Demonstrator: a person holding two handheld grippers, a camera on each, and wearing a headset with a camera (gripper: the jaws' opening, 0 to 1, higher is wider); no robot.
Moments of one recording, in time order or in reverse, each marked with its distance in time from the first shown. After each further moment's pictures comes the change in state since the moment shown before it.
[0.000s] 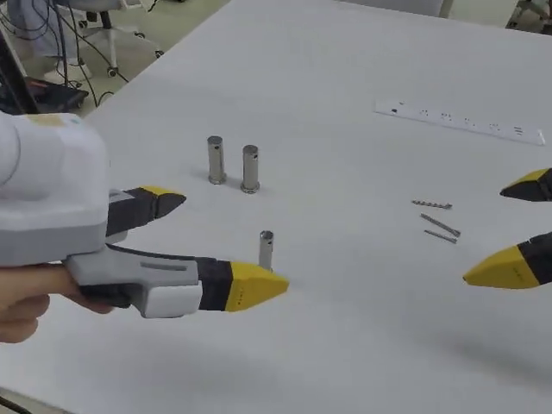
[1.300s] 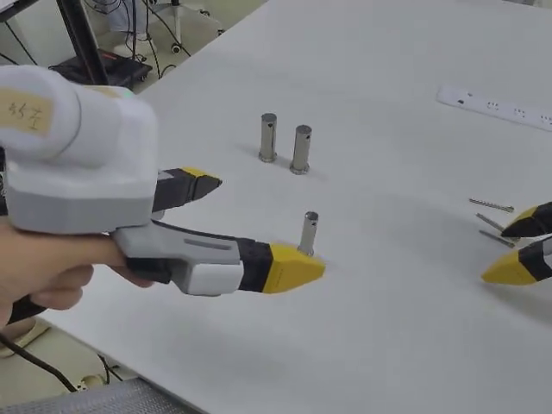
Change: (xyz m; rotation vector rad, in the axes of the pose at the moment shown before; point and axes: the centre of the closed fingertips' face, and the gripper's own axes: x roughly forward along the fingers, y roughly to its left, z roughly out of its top) left arm -0.006 -0.004 -0.009 -0.044 0.006 0.078; right arm 0.058 -0.033 -0.044 -0.070 0.233 0.098
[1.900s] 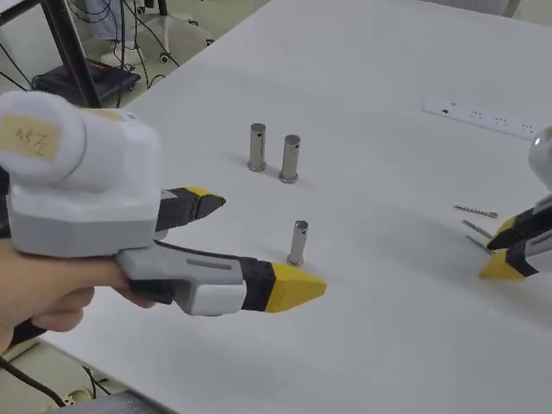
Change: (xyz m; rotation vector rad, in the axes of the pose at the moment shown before) left arm 0.007 -0.012 -0.003 -0.004 0.006 -0.036; right arm -0.001 -0.012 -0.007 -0.062 0.091 -0.061
